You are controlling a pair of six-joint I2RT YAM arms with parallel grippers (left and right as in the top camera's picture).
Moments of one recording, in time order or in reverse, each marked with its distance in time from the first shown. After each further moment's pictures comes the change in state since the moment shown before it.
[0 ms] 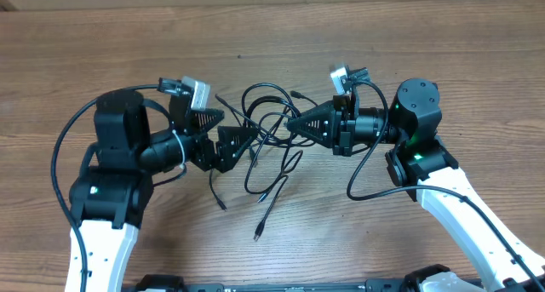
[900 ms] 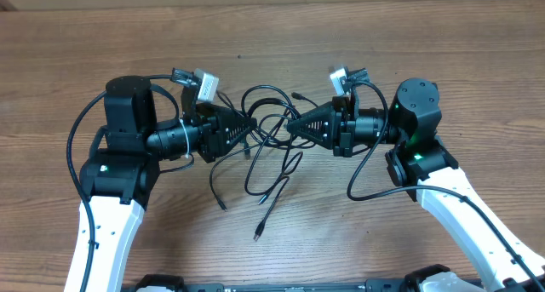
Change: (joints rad) left arm 0.000 0.092 0.000 0.089 0.173 -0.016; right arm 0.001 0.000 0.000 -0.006 -0.015 -0.001
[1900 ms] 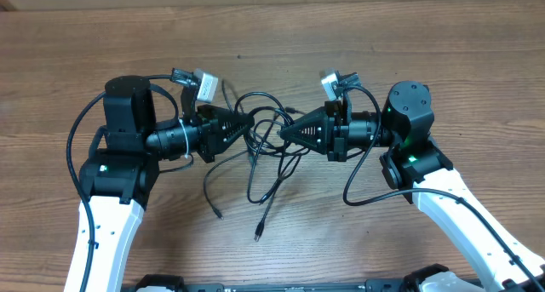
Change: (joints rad) left arm 0.002 0.000 0.000 0.000 0.014 0.000; right arm 0.045 0.000 0.000 -0.001 0.002 0.000
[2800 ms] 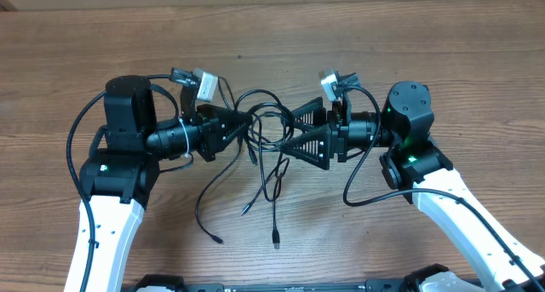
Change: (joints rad) left arm 0.000 0.002 0.000 -0.001 -0.053 -0.008; right arm 0.001 0.000 0.000 -0.006 -0.005 -0.004
